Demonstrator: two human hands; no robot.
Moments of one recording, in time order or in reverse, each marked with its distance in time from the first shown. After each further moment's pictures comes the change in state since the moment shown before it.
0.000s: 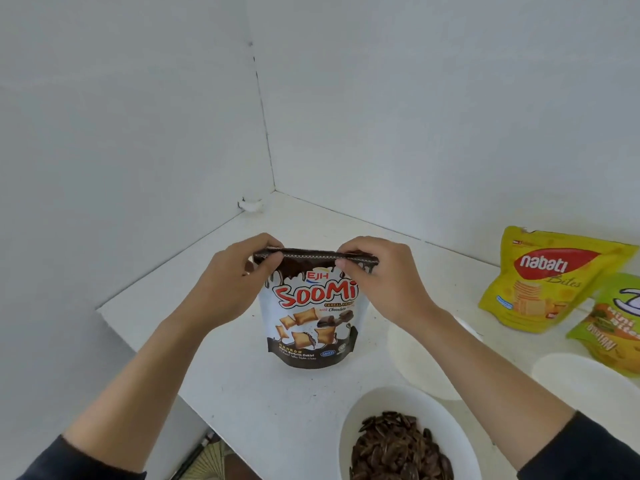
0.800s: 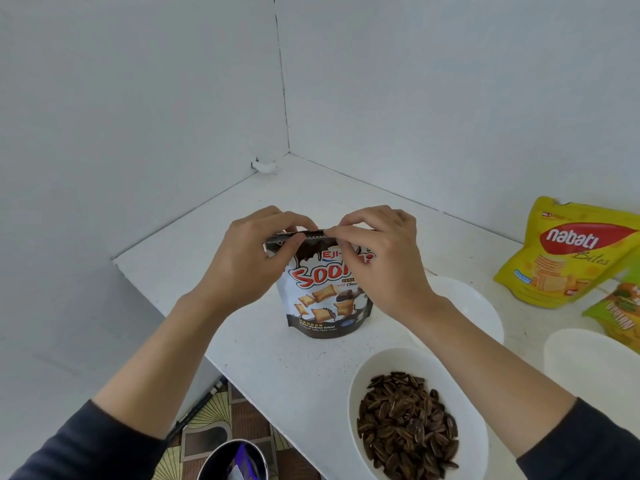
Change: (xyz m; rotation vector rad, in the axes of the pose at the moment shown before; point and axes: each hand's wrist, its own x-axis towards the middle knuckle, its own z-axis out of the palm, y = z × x) left_hand -0.030 -0.007 0.011 0.028 0.149 0.238; right_hand -0.021 -0.004 0.037 -0.302 0.214 -0.389
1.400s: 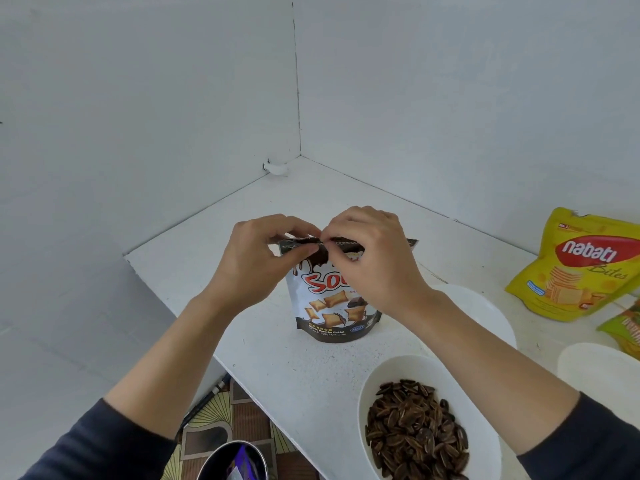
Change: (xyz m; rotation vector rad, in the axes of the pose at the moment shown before) left_hand -0.004 -0.009 -0.003 -0.164 0.040 -0.081; right_hand 0.021 -0.025 0.007 0.145 -0.157 0.026
